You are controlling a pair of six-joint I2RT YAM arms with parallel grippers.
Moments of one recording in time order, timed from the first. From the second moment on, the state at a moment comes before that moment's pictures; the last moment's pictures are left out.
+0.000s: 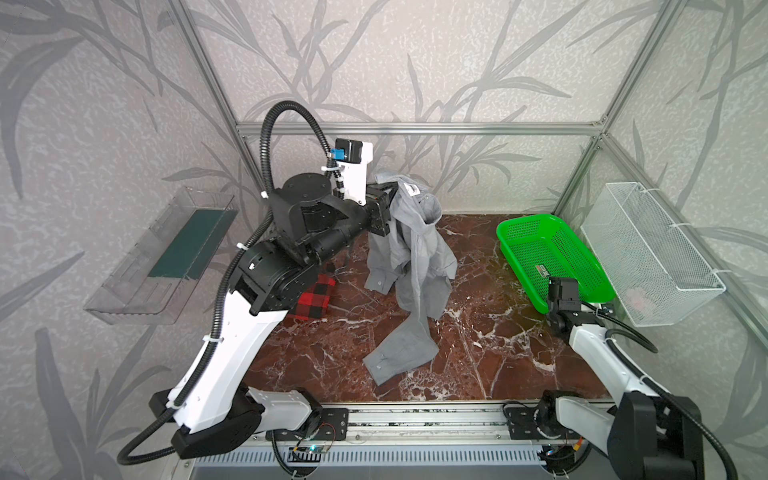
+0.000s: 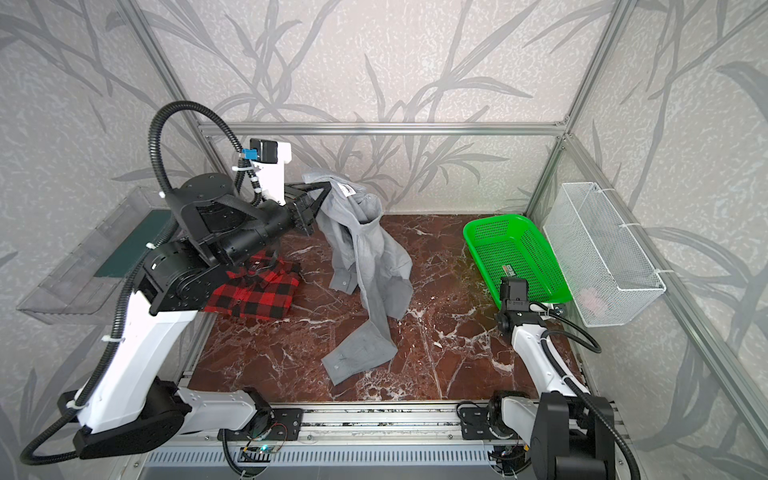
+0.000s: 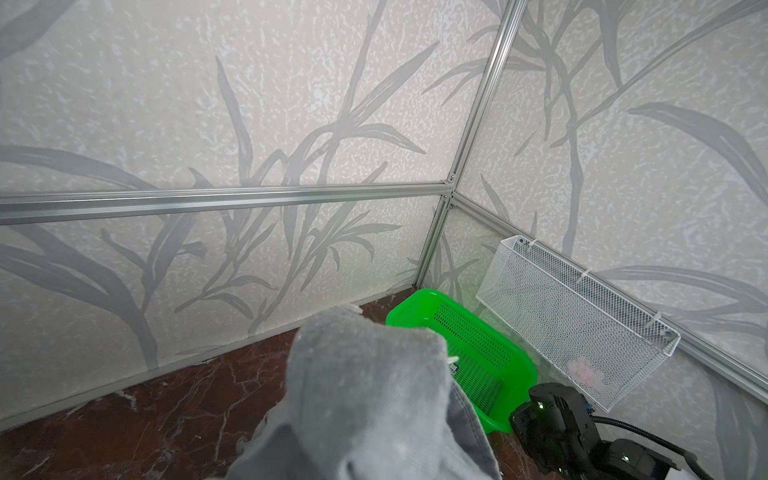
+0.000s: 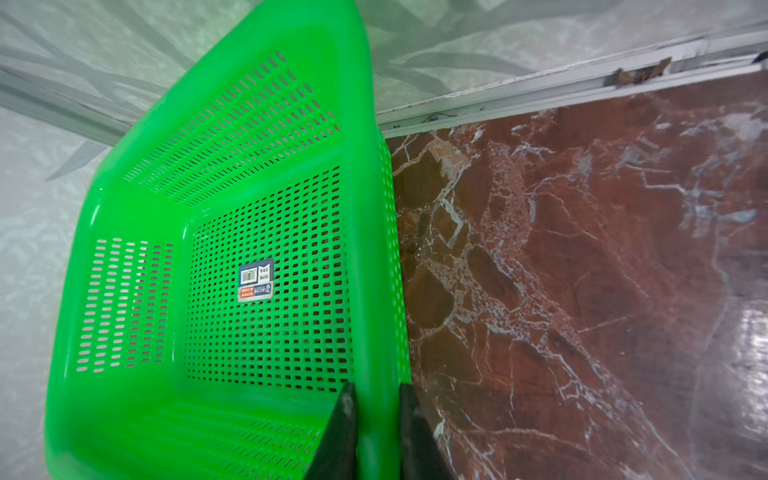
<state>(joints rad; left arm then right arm) -0.69 1.33 1.96 -0.69 -0.06 -0.25 -0.10 1.15 0.58 -0.33 0.52 1.37</state>
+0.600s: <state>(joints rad) -0.71 1.38 1.97 -0.74 -0.08 -0.28 -0.16 1.21 0.64 -0.24 0.37 1.24</state>
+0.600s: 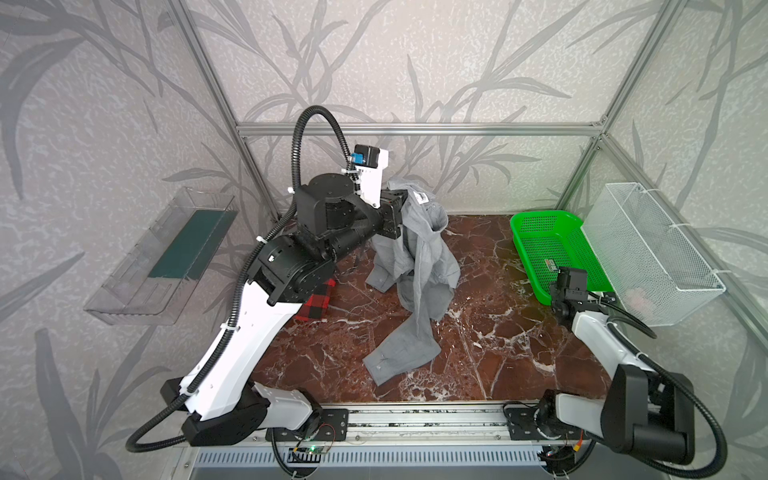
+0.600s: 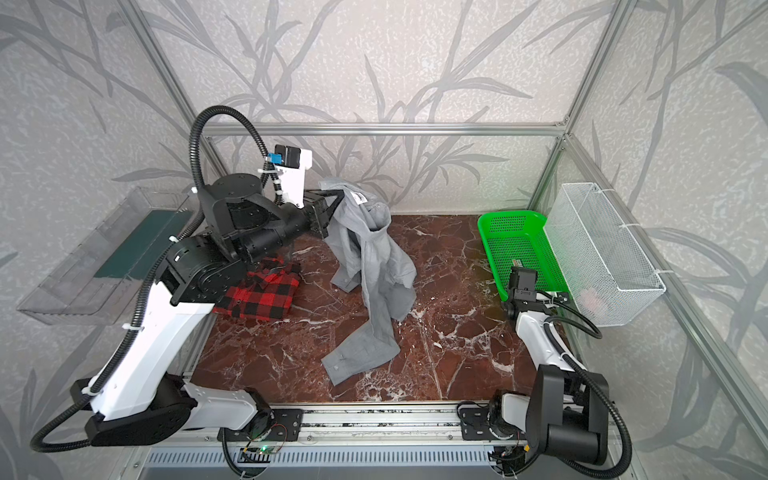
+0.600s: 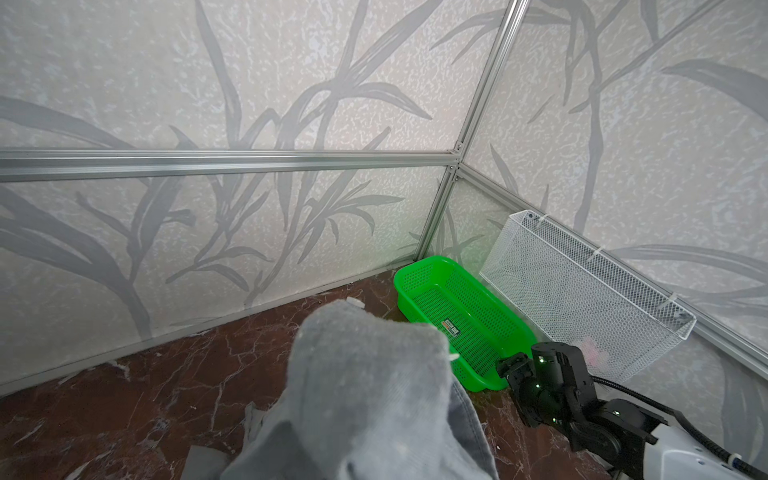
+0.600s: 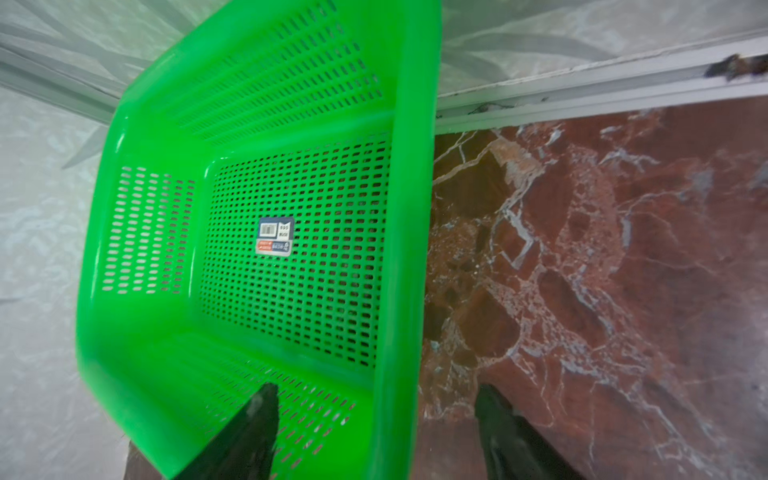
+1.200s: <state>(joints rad) -0.71 1.63 2.18 -0.93 -0.23 -0.30 0.47 0.83 0.62 -0.30 0.20 0.91</state>
